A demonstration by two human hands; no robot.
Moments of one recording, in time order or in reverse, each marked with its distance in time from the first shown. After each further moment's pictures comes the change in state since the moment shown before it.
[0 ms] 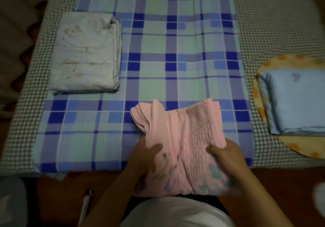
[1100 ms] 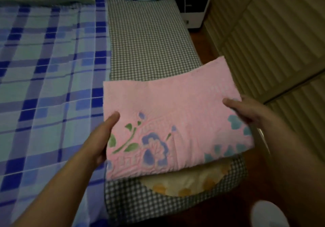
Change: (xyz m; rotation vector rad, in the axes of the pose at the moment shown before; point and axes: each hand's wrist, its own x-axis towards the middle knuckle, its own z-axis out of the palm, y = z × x) left_hand 0.030 0.315 0.523 -0.438 -0.309 0.018; right_hand 0.378 0.201 -0.643 0.209 0.080 -0.104
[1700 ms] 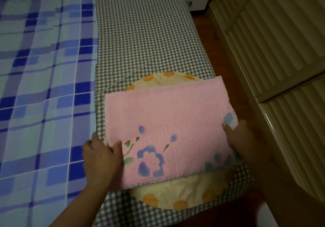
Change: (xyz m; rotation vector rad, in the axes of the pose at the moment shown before) left_hand 0.068 -0.088 0.029 1.080 0.735 0.259; right_hand 0.046 0.127 0.054 -0.384 0.370 0.158
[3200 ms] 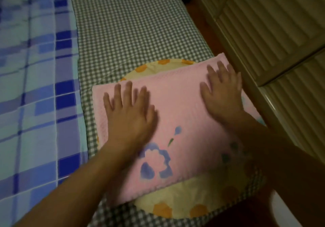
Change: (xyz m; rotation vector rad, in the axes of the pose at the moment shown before) left_hand 0.072 0.068 0.051 0.480 0.118 0.712; right_hand 0.025 -0.084 0.057 -0.371 0.317 -0.584
